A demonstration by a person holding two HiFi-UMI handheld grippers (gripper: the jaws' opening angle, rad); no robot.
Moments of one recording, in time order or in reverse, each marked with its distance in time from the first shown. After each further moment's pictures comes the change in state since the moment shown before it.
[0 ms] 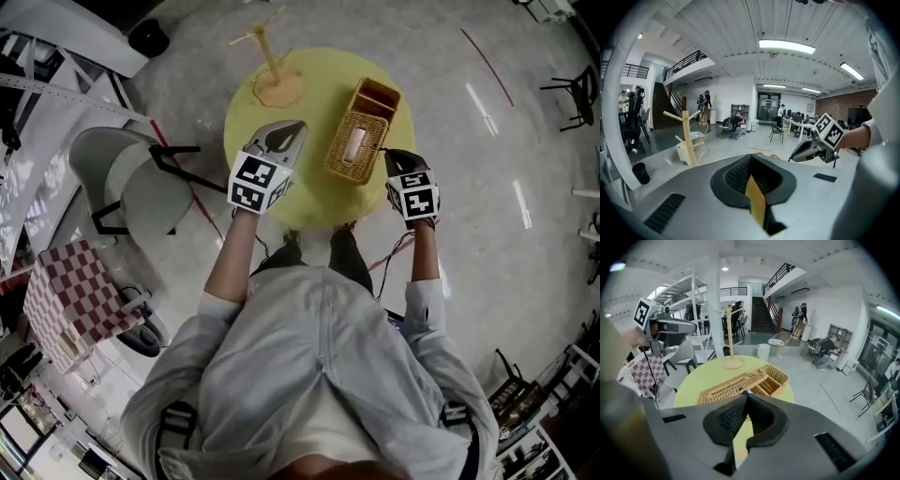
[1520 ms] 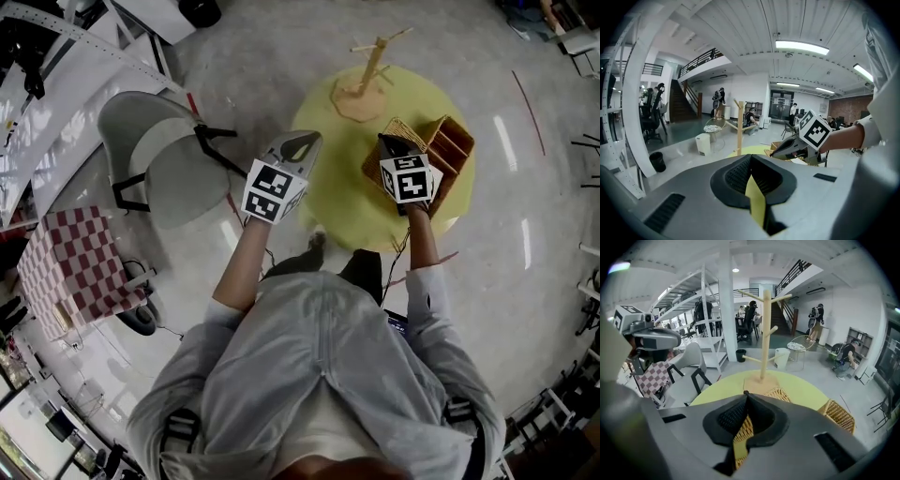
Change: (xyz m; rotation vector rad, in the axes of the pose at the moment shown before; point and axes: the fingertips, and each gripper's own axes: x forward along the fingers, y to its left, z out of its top) left arm -0.089 0.143 -0.065 -0.088 0.035 0.125; right arm 0.156 0.144 0.131 -0.067 -0.021 0.127
